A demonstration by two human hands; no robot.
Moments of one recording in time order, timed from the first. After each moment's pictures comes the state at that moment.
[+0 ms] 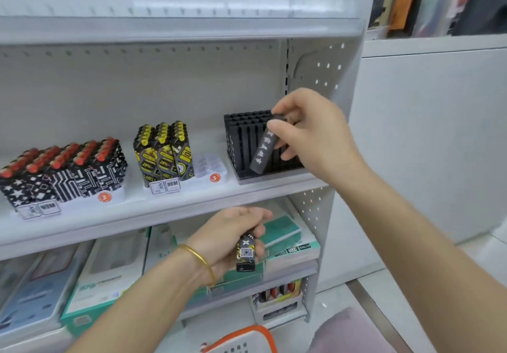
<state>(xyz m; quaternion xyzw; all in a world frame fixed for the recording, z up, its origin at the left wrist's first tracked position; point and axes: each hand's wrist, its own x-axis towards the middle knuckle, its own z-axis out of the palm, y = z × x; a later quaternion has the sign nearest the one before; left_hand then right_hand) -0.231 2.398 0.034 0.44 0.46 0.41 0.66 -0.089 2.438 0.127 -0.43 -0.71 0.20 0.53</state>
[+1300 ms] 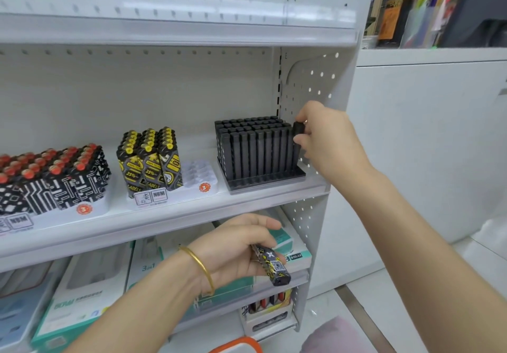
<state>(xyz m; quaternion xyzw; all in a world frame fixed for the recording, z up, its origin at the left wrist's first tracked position) -0.217 2.405 0.045 0.43 0.44 0.34 0.71 -0.061 2.472 0.124 -0.57 -0.73 -0.04 0.37</state>
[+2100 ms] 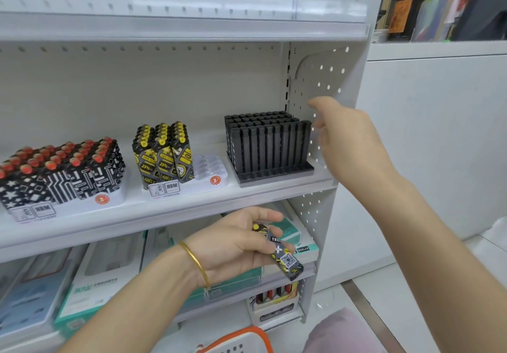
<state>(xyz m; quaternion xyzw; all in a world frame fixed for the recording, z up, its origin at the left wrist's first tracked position) -0.233 2.396 0.043 0.44 0.35 0.35 0.75 -0.057 2.446 0.124 -0.58 -0.73 -0.10 0.34</state>
